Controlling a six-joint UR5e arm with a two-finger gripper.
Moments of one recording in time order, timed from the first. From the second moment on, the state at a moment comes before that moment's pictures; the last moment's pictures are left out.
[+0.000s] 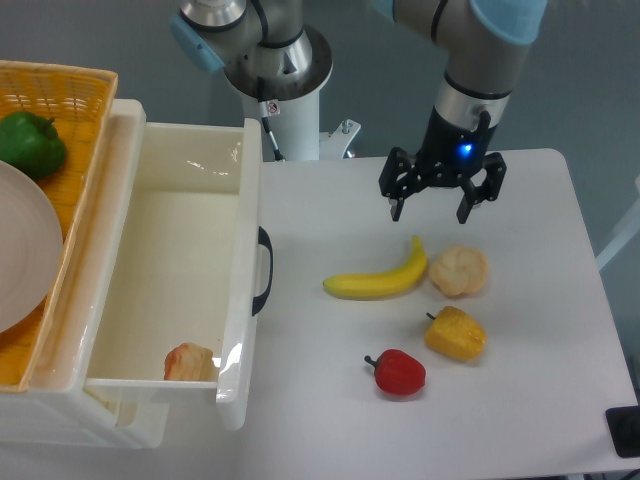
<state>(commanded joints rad) 2.71 -1.72 -1.63 -1.27 1.45 0.56</state>
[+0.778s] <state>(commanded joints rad) 2.57 -1.82 -1.62 -1.25 1.54 0.37</state>
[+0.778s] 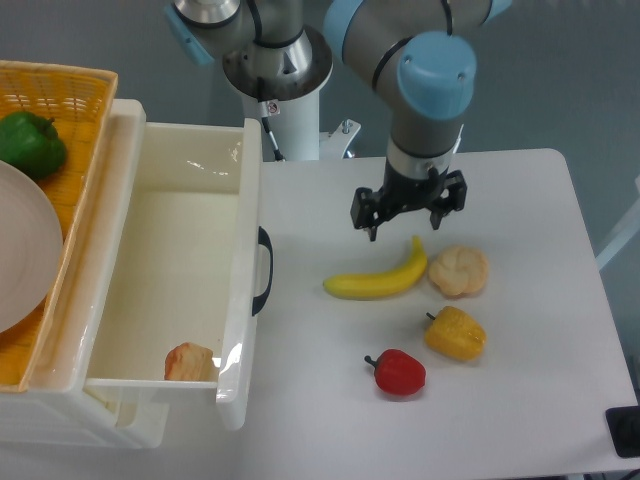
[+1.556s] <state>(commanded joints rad) 2.54 -1.92 -1.63 -1.24 1.36 0.38</state>
